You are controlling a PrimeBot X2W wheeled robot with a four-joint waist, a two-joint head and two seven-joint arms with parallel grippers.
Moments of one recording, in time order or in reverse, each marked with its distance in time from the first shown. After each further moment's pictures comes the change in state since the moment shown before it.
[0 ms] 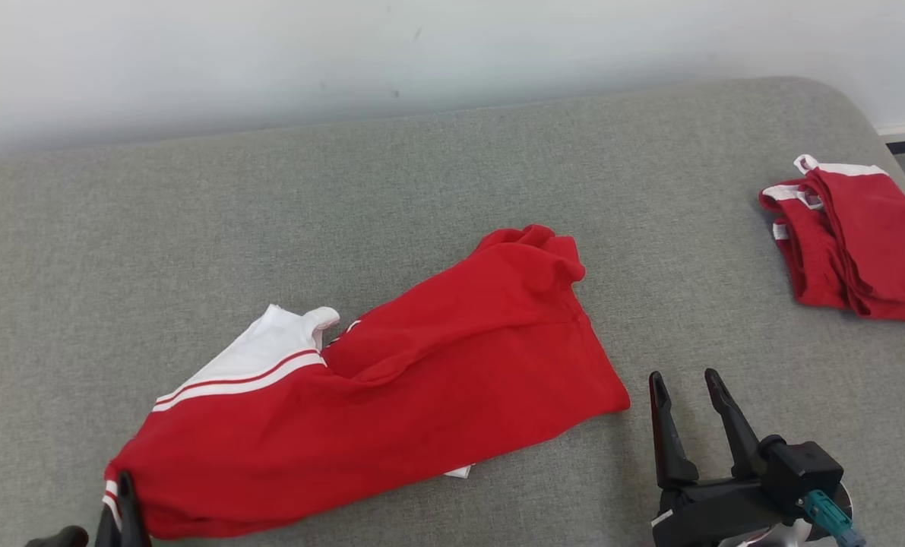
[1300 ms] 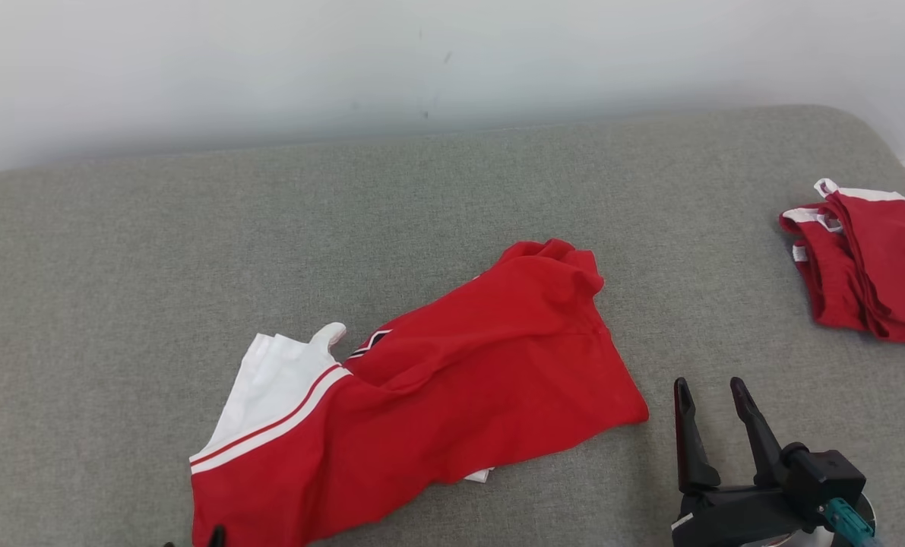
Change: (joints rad) left arm 0.158 0.027 -0.060 -0.190 -0.199 -0.120 0.343; right arm 0.021 0.000 -0.055 -0.001 -0.008 0.000 0.000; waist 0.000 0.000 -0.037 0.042
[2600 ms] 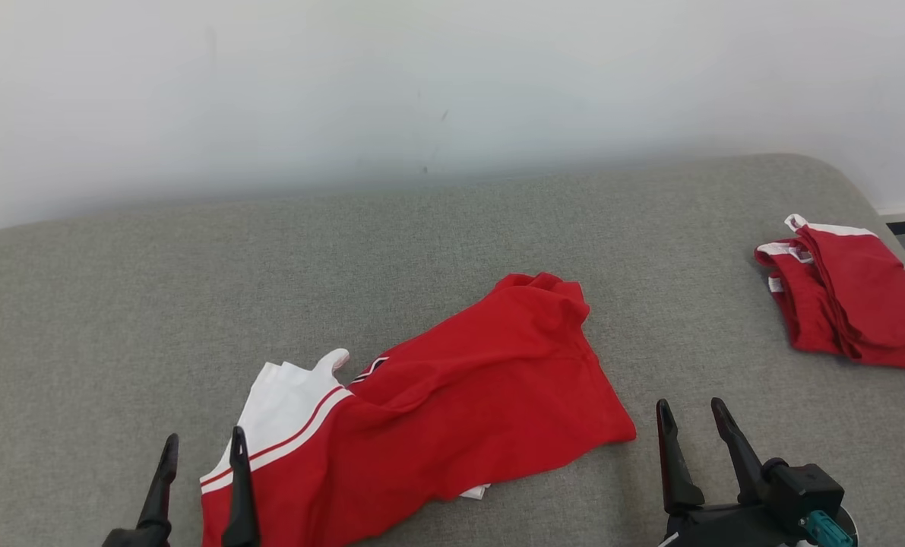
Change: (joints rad) left arm -0.094 -0.189 0.081 -0.040 0.503 -0.036 -0.343; right arm 0.013 0.000 0.039 0.039 0.008 0.000 0.000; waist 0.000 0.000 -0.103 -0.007
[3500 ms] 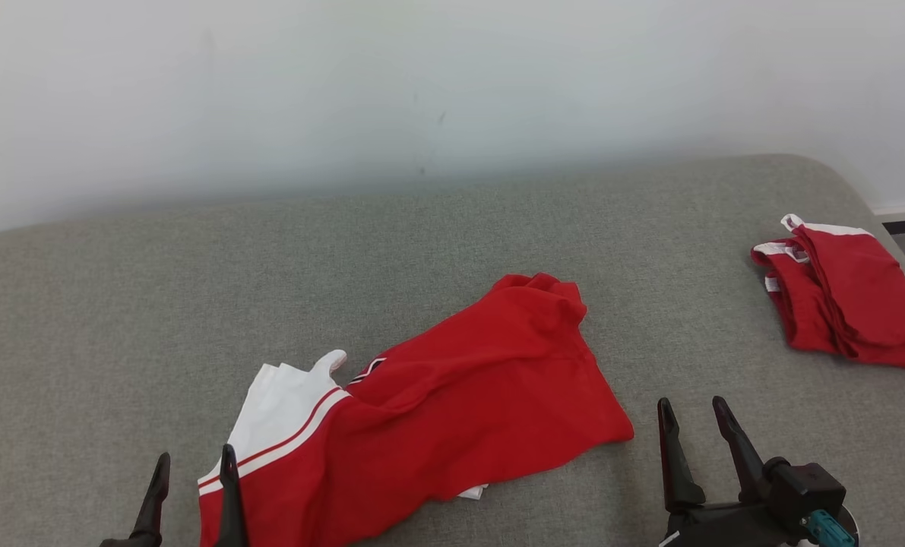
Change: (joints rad) left arm 0.009 -0.009 0.053 0.062 0.002 -0.034 0.000; right arm 0.002 0.000 -0.004 -0.006 0.000 0.000 0.000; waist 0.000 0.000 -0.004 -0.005
